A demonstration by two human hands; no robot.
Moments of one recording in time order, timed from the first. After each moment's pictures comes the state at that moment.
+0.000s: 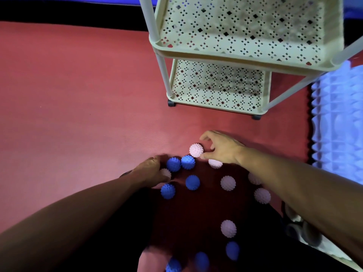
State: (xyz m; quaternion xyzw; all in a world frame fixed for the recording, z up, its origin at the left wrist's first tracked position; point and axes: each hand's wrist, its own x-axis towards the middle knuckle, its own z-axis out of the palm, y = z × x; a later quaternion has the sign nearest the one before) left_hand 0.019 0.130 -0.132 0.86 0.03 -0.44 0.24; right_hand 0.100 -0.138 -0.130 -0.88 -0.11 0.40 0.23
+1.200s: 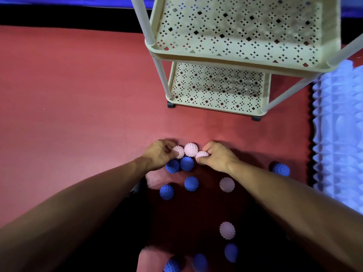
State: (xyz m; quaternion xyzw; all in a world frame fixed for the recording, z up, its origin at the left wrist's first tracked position) left_hand 0.063 0.096 -0.124 0.84 0.12 -0.33 0.42; right_hand 0.072 -0.127 -0.144 -0.86 0.07 0.41 0.30
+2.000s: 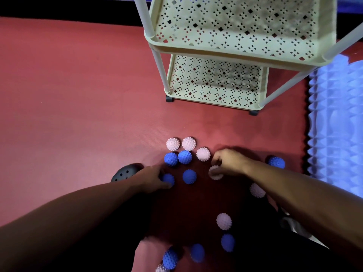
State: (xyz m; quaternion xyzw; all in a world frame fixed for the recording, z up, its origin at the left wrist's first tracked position) left_hand -0.010 0.122 -0.134 0.84 0.03 -0.50 0.21; right_hand 0.057 -0.170 -0.140 -0.85 -0.10 0.49 0.18
